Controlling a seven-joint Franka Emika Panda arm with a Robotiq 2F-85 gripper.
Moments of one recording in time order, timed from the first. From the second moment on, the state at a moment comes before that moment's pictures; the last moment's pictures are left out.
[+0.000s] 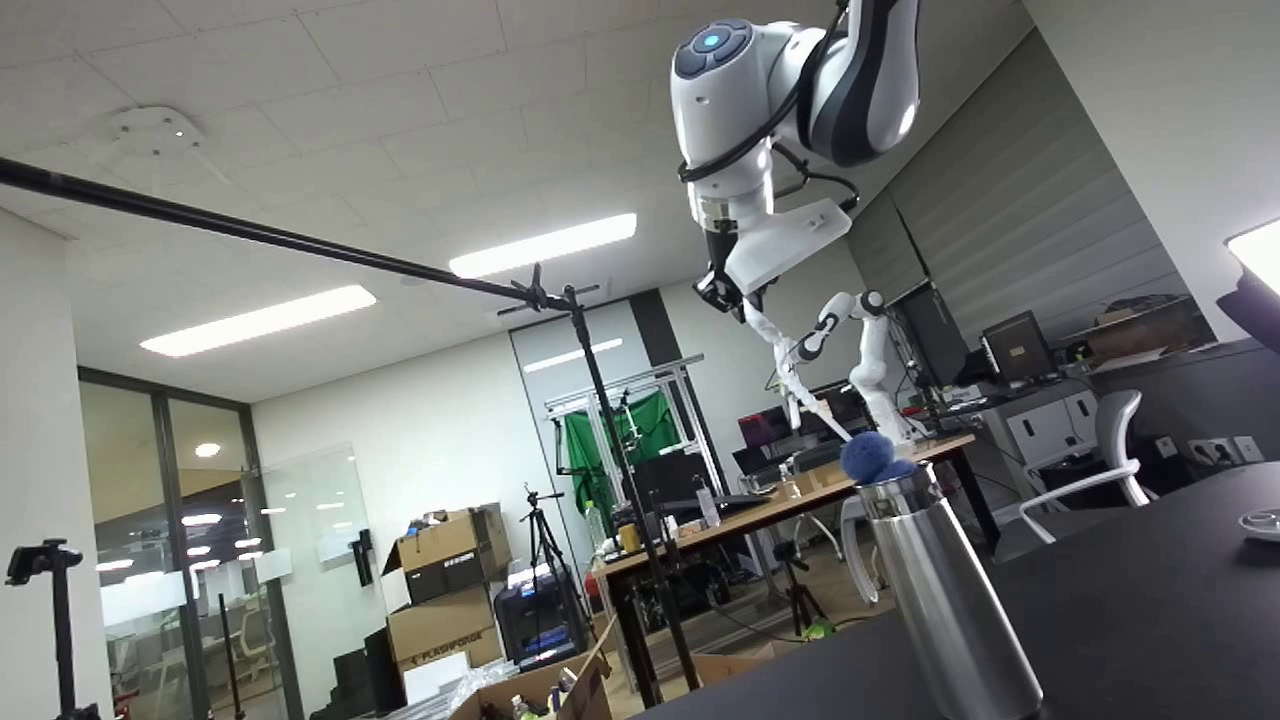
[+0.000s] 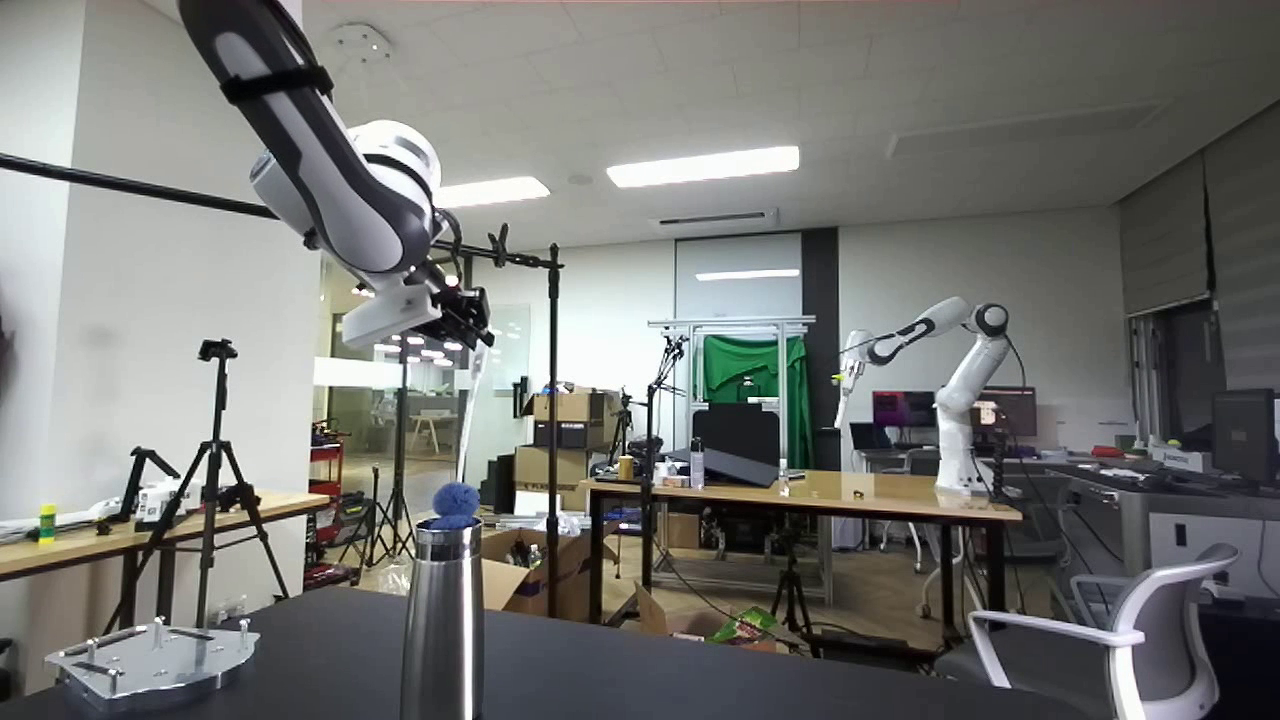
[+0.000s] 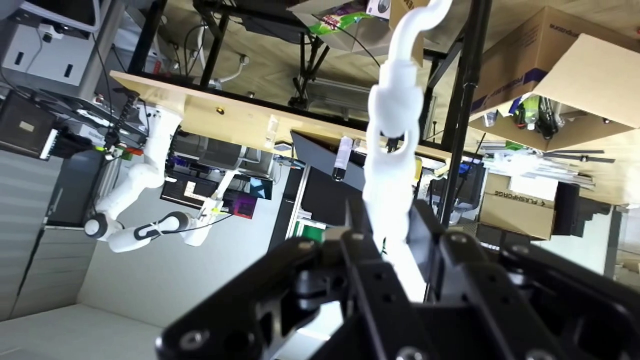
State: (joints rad) arm 1.00 0.23 -0.75 -1.93 -1.65 2.96 1.68
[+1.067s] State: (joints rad) arm 0.99 0.24 -0.76 -1.94 -1.73 2.97 1.75
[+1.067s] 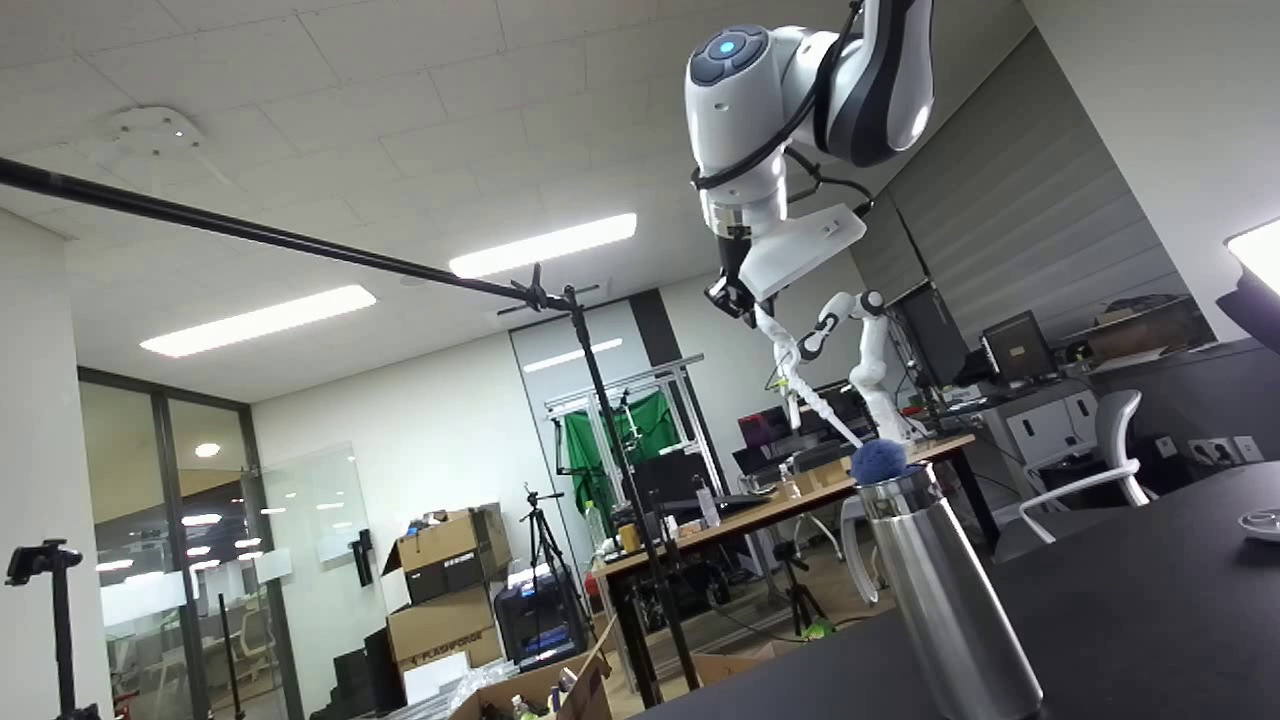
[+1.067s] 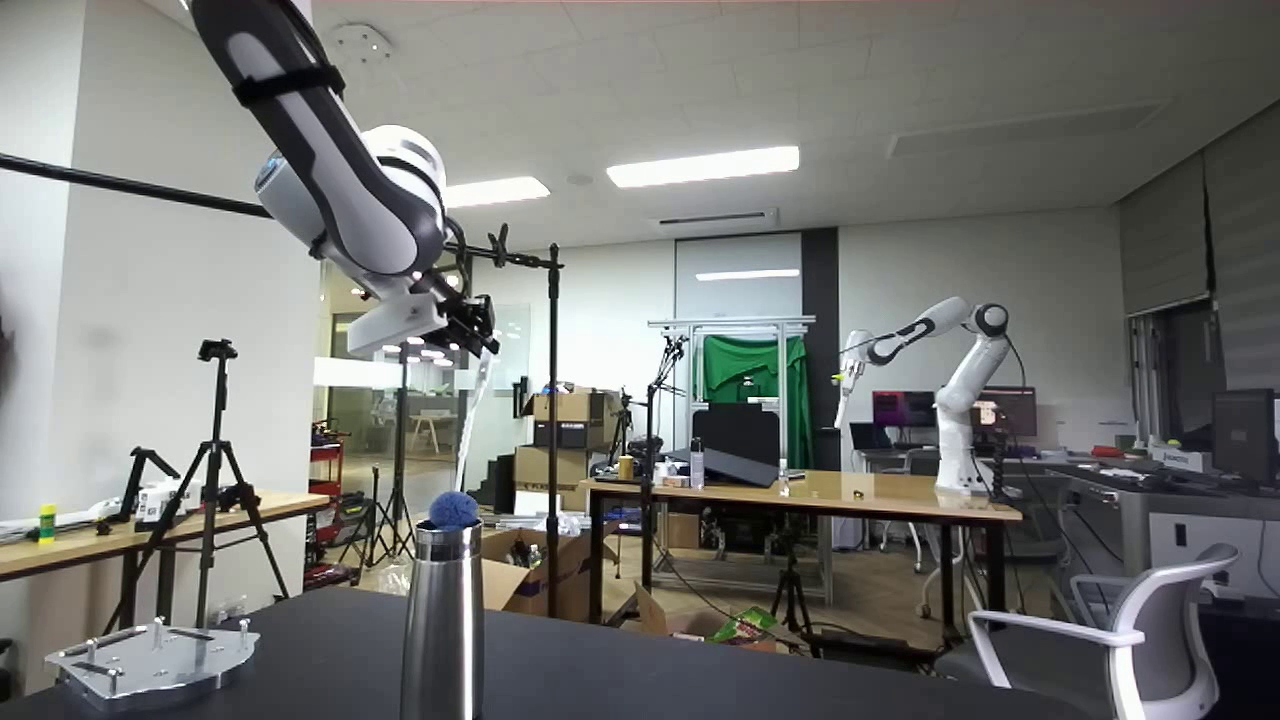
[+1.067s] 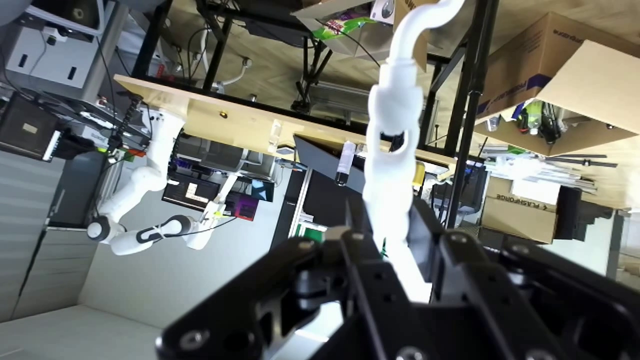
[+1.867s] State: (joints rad) arm 1.03 0.23 -0.74 -1.95 -1.85 2.87 1.81
